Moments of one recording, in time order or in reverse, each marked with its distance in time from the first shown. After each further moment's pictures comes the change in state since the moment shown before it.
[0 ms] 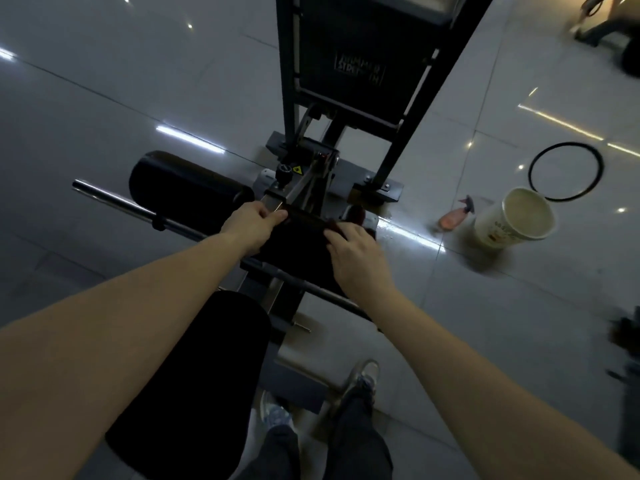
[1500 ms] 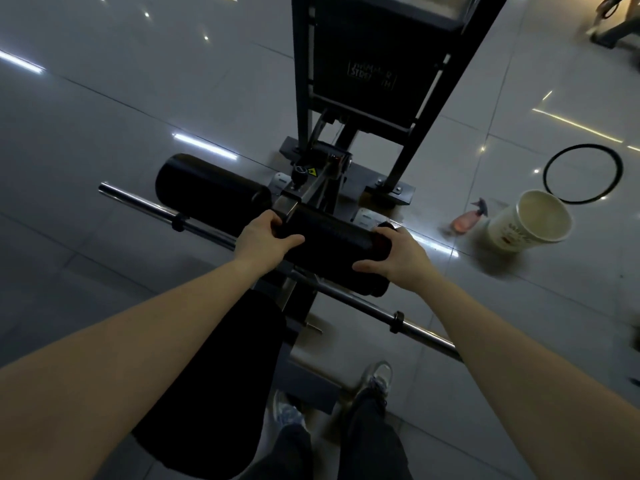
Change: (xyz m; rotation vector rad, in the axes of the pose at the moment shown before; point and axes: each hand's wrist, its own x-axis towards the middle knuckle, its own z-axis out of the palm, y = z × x) left_hand -0.045 -0.024 0.001 0.033 0.095 0.146; right_hand 0.002 0.057 -0.019 0.336 -0.433 0.458
